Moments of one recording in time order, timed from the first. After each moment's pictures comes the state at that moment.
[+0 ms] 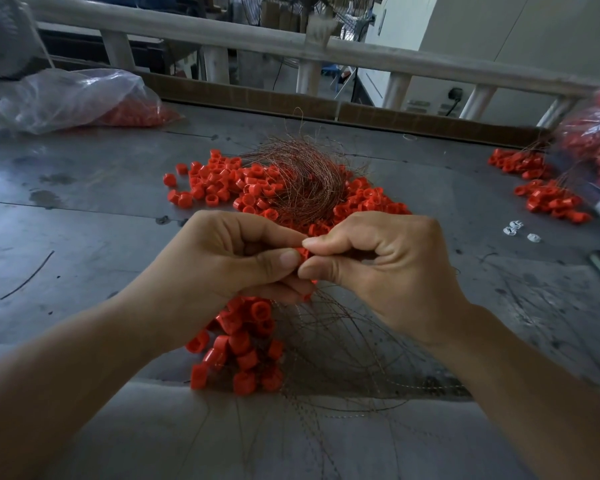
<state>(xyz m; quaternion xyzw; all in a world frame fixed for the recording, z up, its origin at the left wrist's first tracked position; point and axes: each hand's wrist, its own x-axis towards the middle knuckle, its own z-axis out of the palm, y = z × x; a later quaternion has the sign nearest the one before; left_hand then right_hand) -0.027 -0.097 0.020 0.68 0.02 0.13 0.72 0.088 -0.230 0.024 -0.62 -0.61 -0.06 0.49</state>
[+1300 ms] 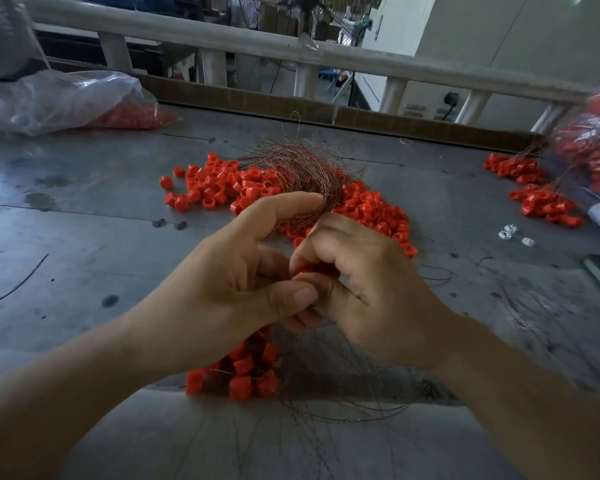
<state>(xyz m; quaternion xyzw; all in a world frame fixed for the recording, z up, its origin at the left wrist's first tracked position) -0.033 -0.108 0.021 0.72 -0.05 0.15 0.67 0.078 -0.232 0.029 -0.66 -0.65 -0.01 0.38</state>
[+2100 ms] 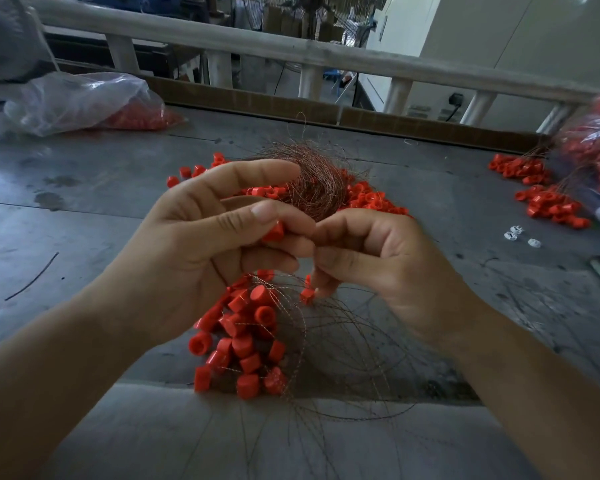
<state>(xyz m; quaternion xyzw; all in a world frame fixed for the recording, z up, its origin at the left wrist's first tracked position) -0.033 -0.092 0.036 0.58 -0.05 0.20 0.79 0.085 -0.235 0.036 -0.58 -0.48 0.31 0.58</state>
